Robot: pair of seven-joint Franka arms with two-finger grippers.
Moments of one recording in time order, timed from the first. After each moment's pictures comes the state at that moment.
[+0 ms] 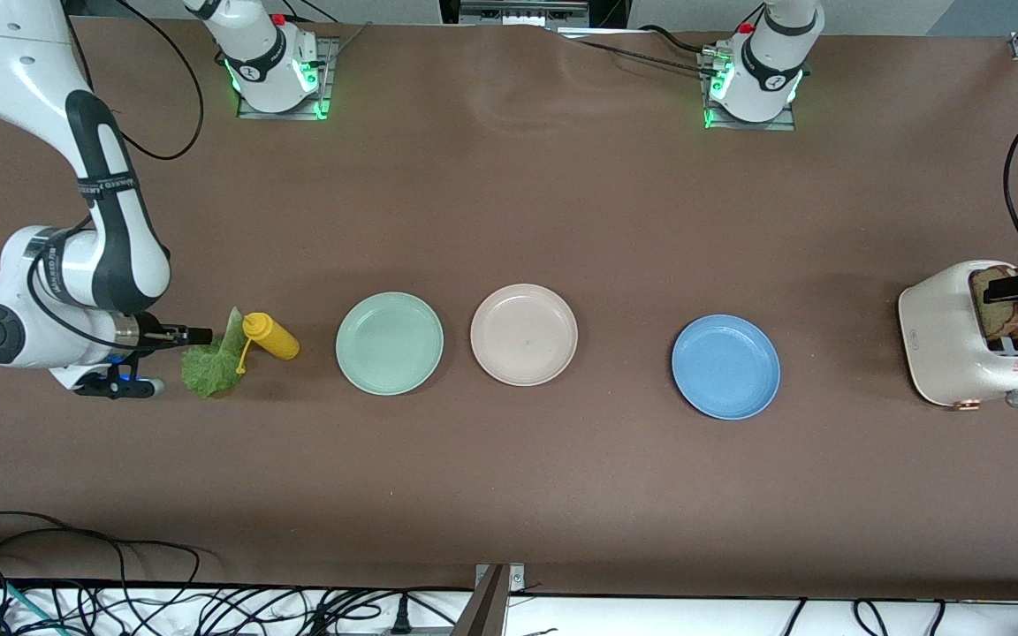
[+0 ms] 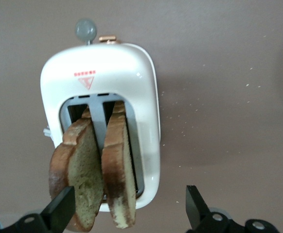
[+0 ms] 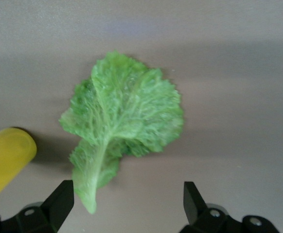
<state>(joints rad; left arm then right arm) 0.40 0.39 -0.04 -1.59 0.17 1.77 0.39 0.00 0.60 -0.08 -1.68 0.08 2.01 -0.06</state>
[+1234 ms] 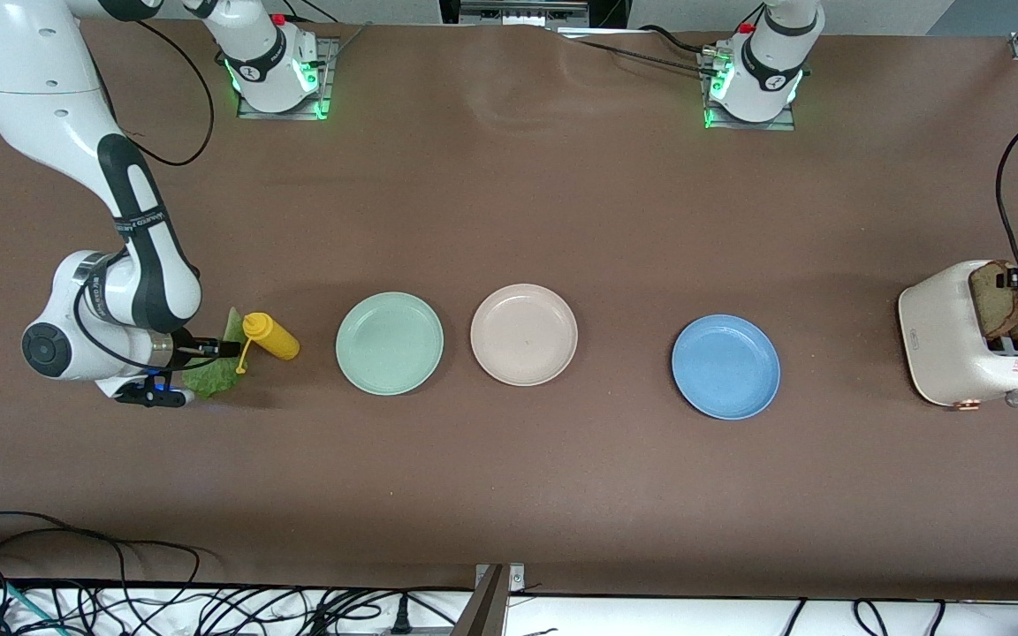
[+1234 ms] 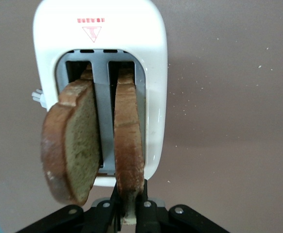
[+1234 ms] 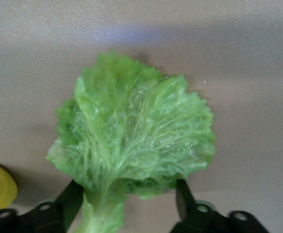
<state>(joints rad) 0.42 0.40 -0.04 -1.56 0.17 1.65 0.32 0.01 0.70 -0.08 -1.68 0.12 2.10 -0.06</state>
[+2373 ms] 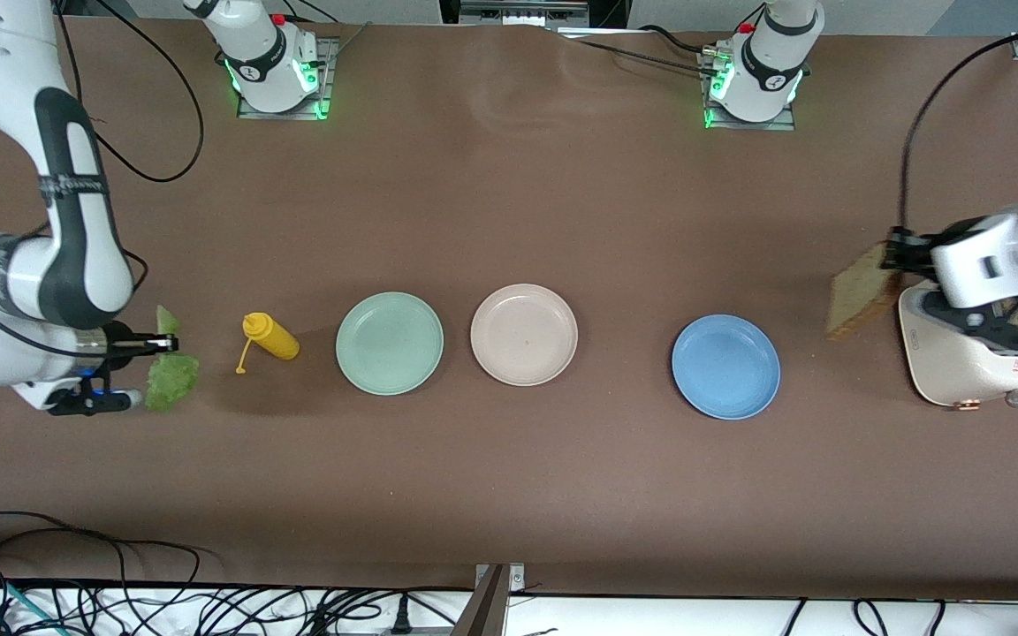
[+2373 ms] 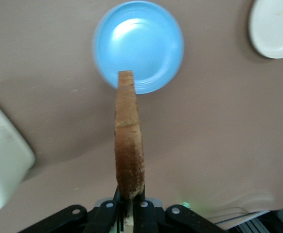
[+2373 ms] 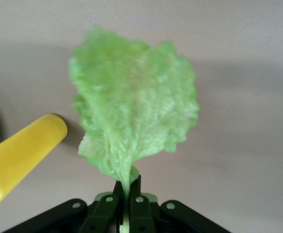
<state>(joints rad) 0.31 0.37 -0.47 -1.36 0.02 1.34 0.26 -0.01 0.58 -0.10 -1.47 0.09 1.79 -0.24</state>
